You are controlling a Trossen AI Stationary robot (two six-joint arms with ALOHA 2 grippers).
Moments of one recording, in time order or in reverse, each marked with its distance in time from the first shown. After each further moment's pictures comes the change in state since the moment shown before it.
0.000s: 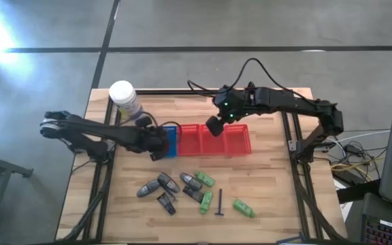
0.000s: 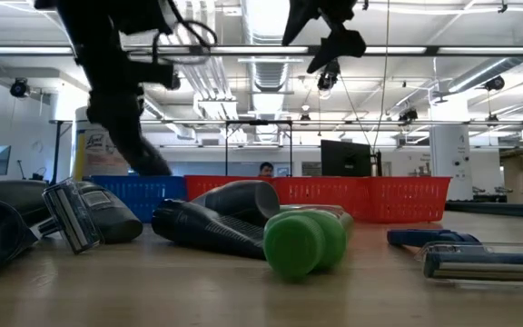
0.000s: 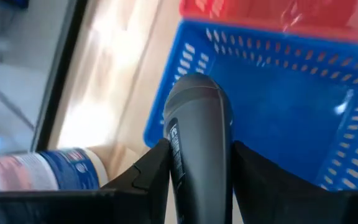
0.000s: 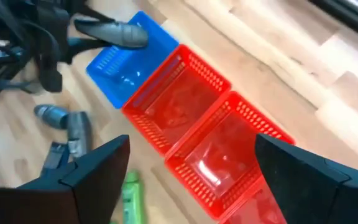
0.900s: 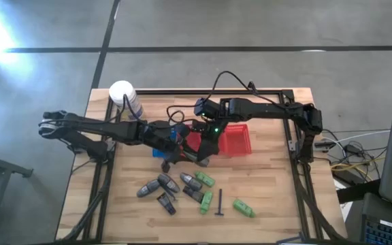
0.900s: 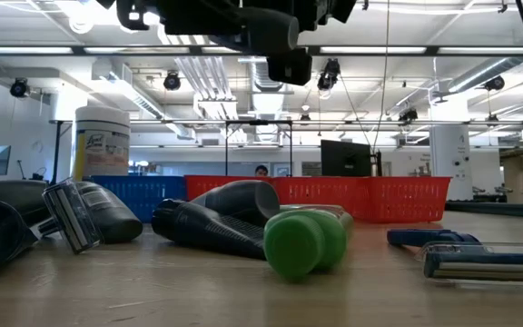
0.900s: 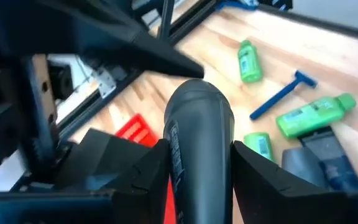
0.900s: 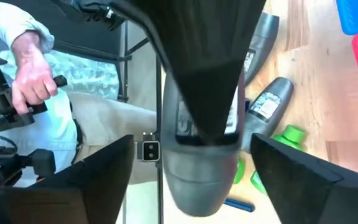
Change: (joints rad) left arm 0.032 -0.051 0.087 0.751 0.758 1.011; right arm 0.016 0.224 0.001 0.215 -0.857 -0.245
